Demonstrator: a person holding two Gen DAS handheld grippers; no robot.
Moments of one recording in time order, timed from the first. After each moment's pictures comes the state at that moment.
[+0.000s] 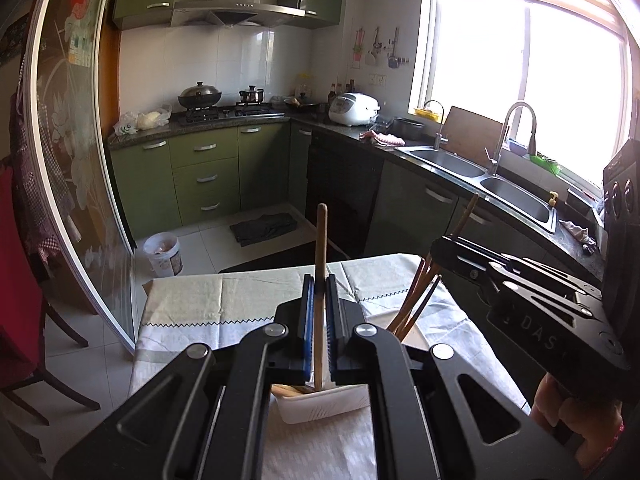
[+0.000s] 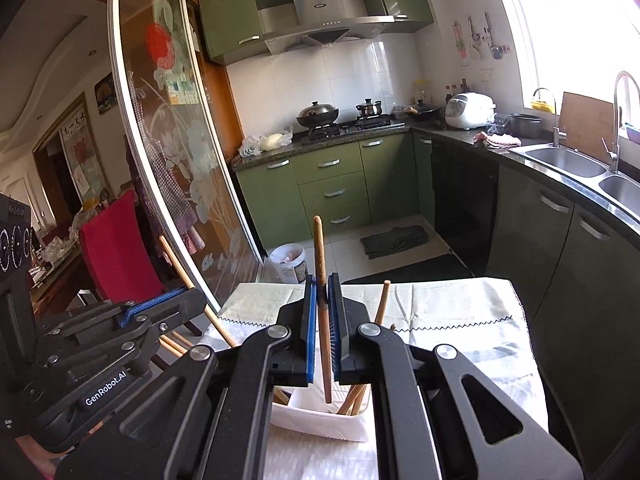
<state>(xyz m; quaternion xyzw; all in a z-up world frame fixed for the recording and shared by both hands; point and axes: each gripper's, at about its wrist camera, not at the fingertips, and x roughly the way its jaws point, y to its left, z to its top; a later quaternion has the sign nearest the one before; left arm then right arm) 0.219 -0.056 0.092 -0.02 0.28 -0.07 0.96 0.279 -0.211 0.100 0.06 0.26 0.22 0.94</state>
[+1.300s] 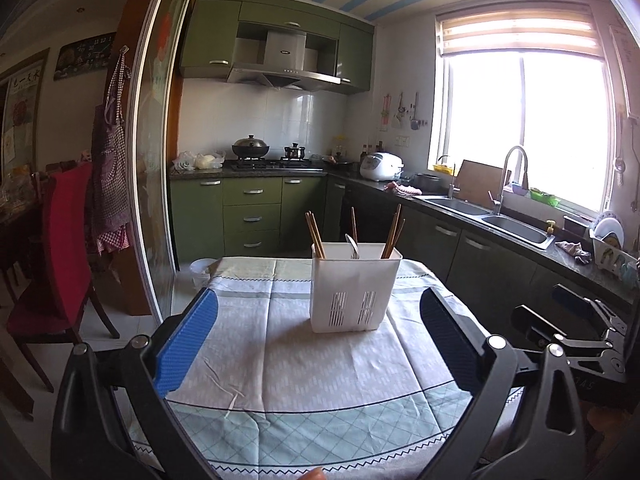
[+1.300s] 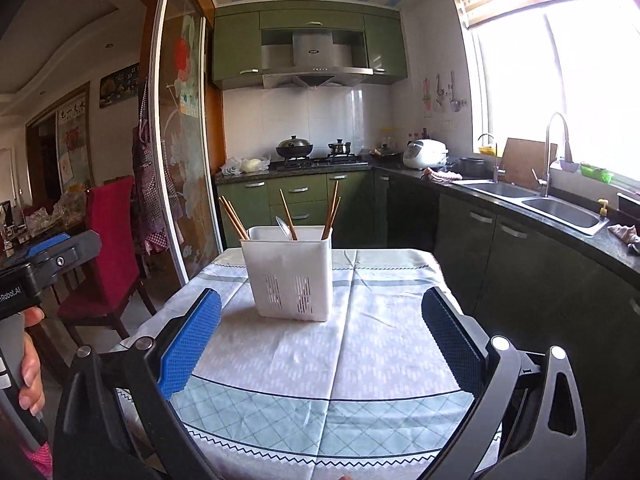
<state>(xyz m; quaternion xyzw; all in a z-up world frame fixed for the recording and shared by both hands) -0.059 -0.047 0.068 -0.03 0.16 0.01 0.99 -0.020 -0.283 0.034 0.01 0.16 0.15 0.97</state>
